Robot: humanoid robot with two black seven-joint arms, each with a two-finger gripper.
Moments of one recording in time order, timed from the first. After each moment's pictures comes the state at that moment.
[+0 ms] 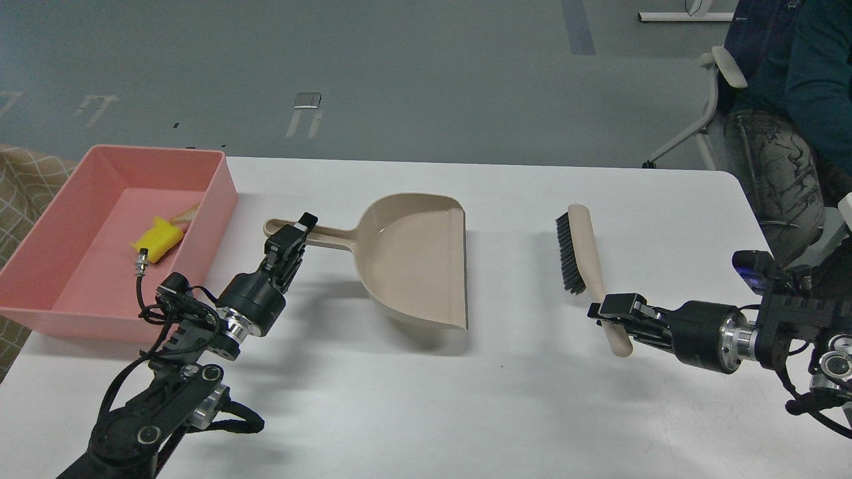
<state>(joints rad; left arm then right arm) -0.12 0.23 -1.08 -1.12 1.25 0.03 -0.47 0.48 -0.82 0.56 1.50 -1.03 0.40 -0.04</state>
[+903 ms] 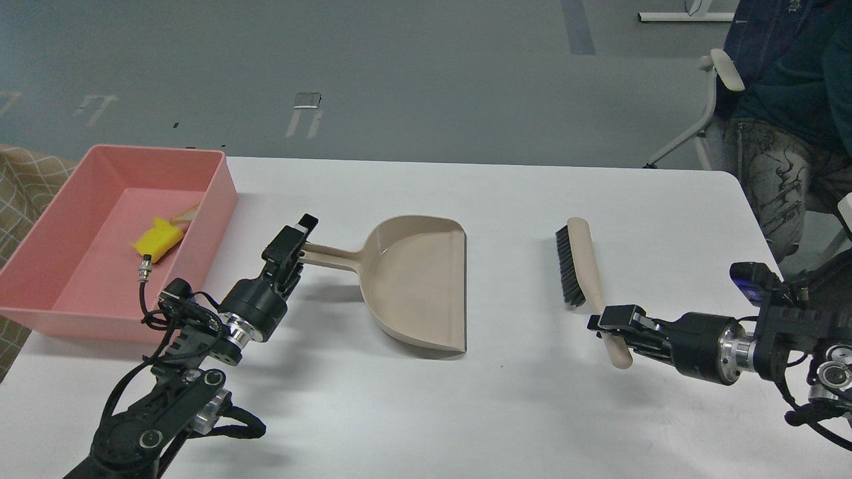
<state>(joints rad) -0.11 0.23 -1.07 -1.11 1.25 0.04 -0.46 0.44 -0.81 0.56 1.50 -1.03 0.40 -0.04</state>
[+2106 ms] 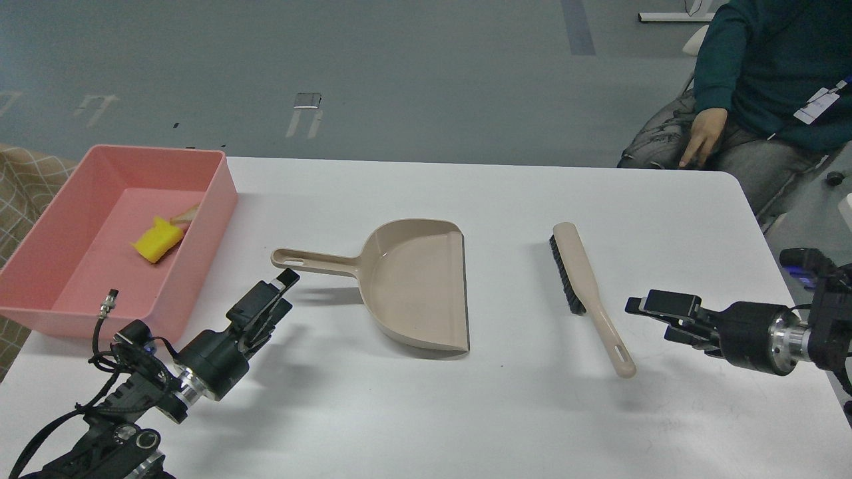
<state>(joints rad) 0.13 0.52 -1.05 -1.41 1.23 -0.07 -0.49 0.44 -0.97 0.67 1.53 -1.02 0.48 -0.08</state>
